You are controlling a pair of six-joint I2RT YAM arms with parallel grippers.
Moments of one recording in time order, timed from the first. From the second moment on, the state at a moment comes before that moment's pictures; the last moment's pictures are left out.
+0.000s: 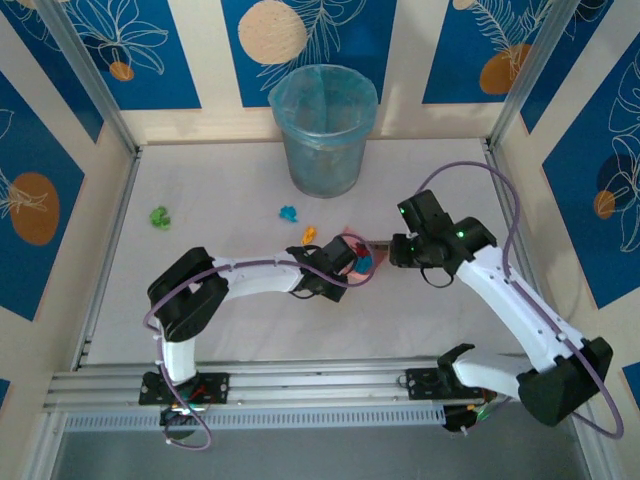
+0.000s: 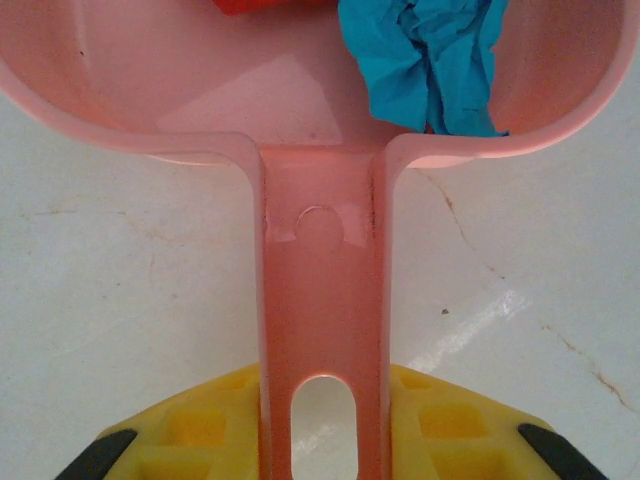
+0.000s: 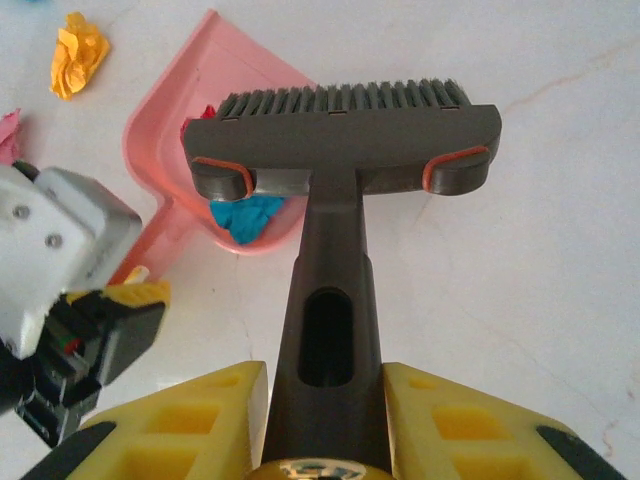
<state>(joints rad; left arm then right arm) -0.99 1.87 1.20 -0.46 -0.08 -0.41 0.50 1.13 1.14 -1.13 0.10 0.49</state>
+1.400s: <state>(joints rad) -0.98 1.68 0.99 -0.24 -0.21 -0.31 0.33 0.59 0.31 -0.28 0.25 0.80</state>
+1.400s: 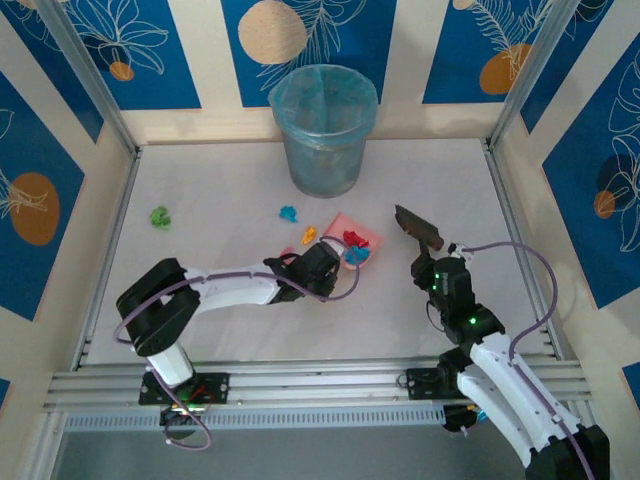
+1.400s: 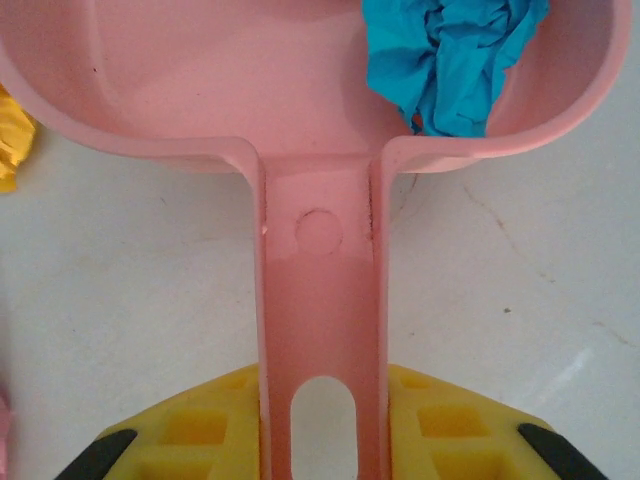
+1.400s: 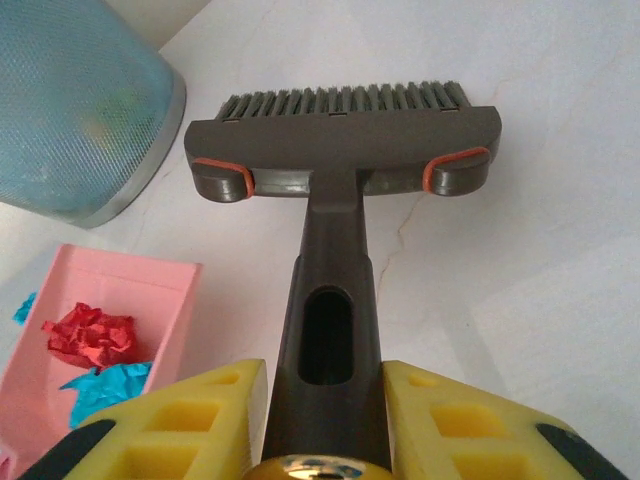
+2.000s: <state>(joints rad) -0.98 1.49 1.34 -0.67 -0.28 -0.39 0.34 0.62 0.31 -0.22 0.29 0.82</state>
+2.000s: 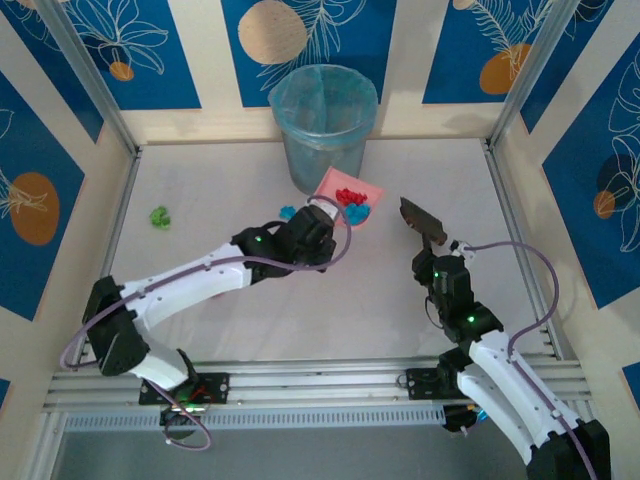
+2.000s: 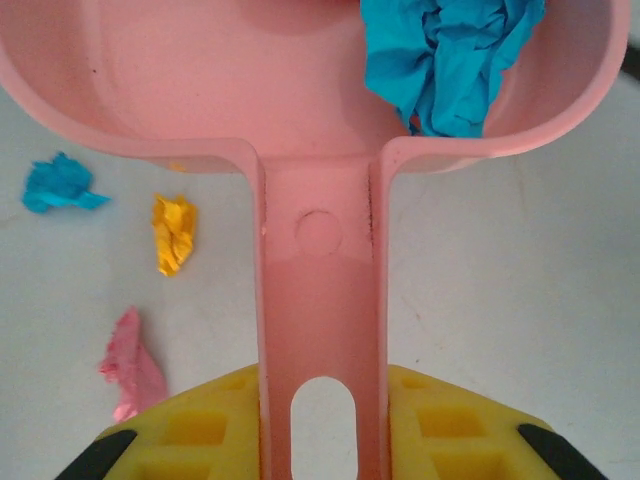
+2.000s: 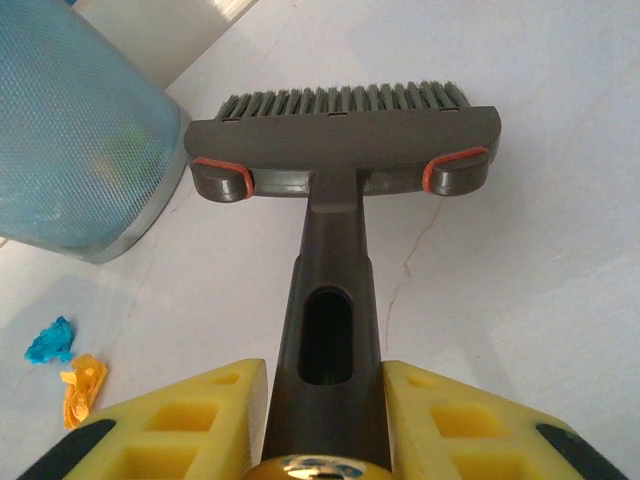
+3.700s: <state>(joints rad) -0.49 2.24 2.48 -0.61 0.53 -0.99 0.40 0.95 0.38 -0.04 0.17 0.63</state>
